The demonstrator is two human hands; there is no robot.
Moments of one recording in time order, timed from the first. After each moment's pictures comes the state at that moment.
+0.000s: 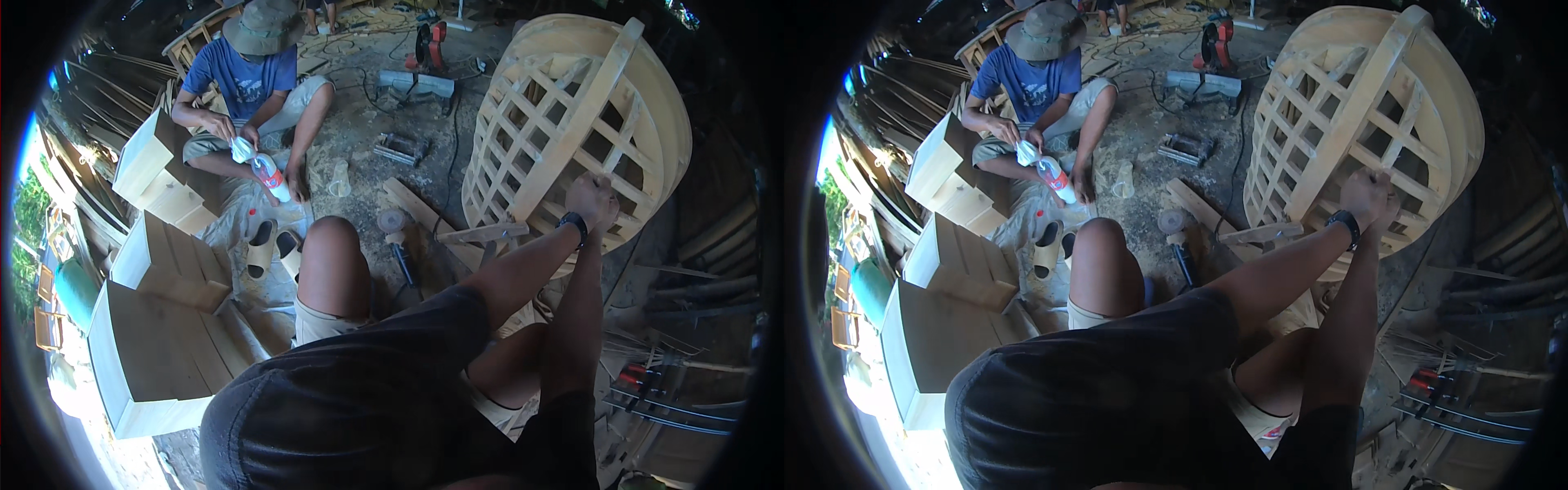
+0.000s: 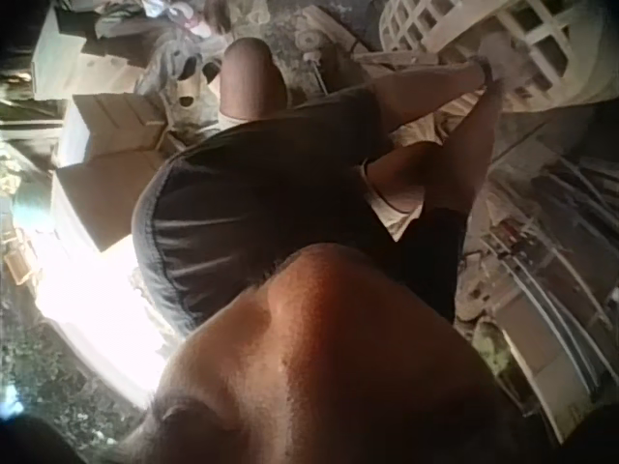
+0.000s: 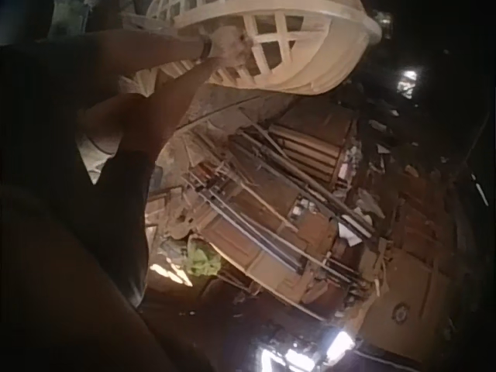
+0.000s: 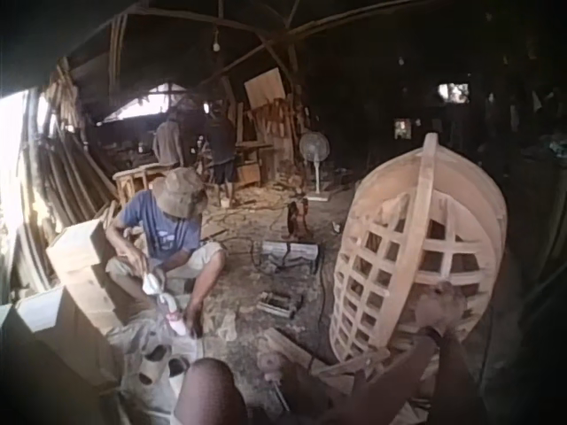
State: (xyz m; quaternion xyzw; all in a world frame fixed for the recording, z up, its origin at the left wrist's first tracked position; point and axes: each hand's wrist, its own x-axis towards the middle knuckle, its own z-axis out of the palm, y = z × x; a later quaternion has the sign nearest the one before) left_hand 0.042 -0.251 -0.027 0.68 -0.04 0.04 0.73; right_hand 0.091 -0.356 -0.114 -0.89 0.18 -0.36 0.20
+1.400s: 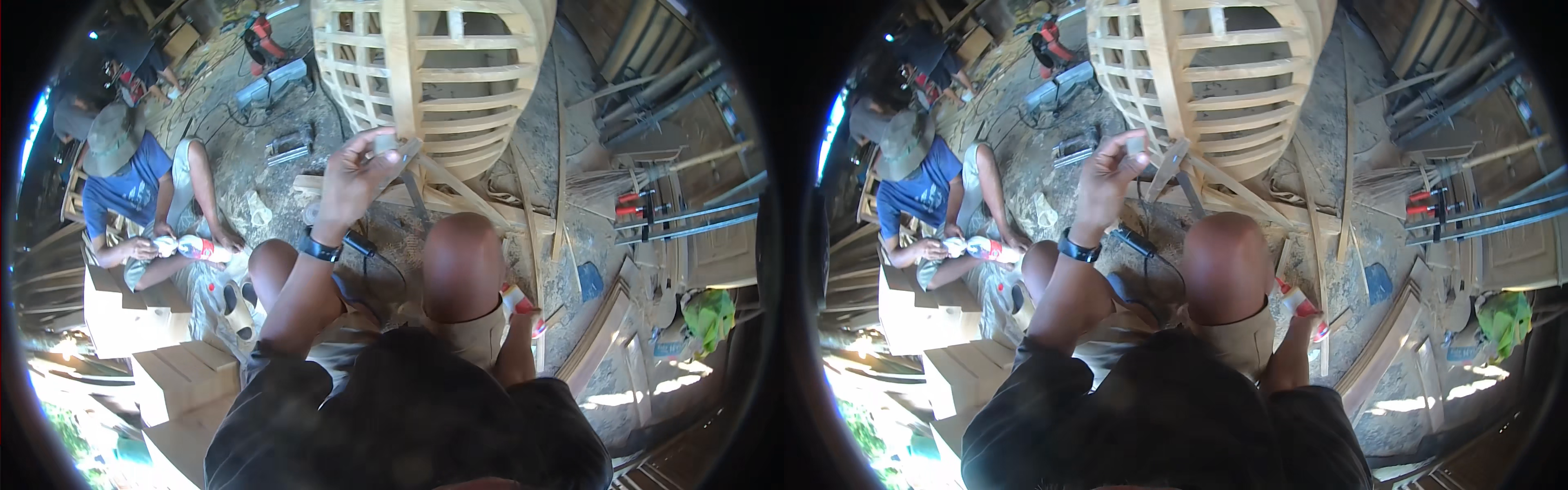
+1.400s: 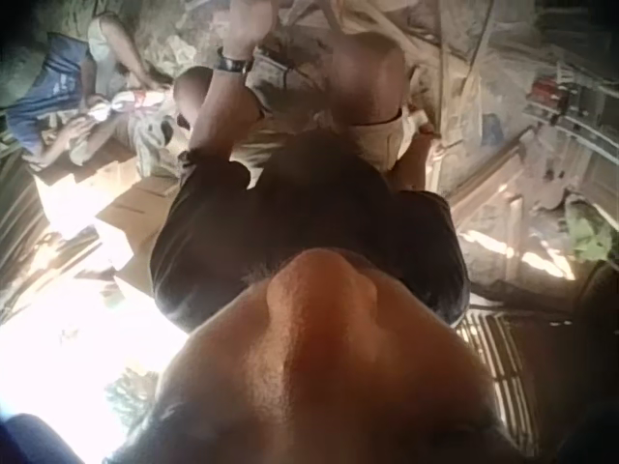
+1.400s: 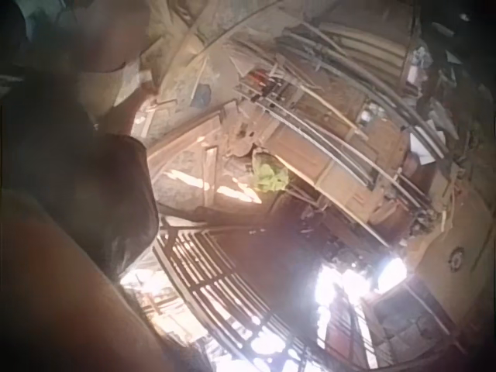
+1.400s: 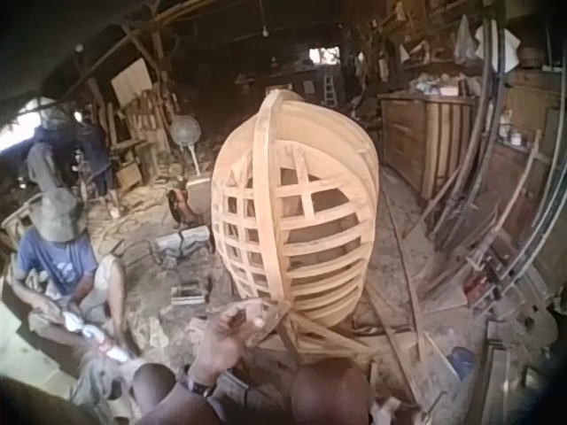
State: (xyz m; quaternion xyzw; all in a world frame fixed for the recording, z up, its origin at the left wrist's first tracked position) left_hand -0.041 -0.022 -0.026 0.67 -0.28 -0.12 0.68; right_hand -0.411 -0.311 -0.537 -0.02 0.64 -0.35 0.68
